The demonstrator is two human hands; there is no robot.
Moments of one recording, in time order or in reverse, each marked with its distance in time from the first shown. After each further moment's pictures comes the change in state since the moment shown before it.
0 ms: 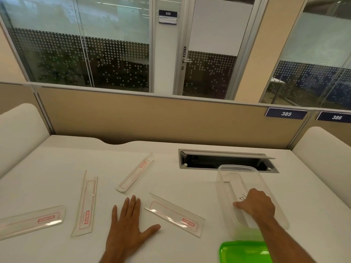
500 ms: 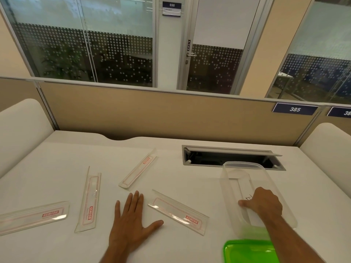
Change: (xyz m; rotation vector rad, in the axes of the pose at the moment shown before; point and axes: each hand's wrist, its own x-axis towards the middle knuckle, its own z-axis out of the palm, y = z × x) left_hand 0.004 -0.001 0.001 0.023 -0.007 -0.012; right_hand 0.012 0.004 0.006 0.007 -0.036 0.020
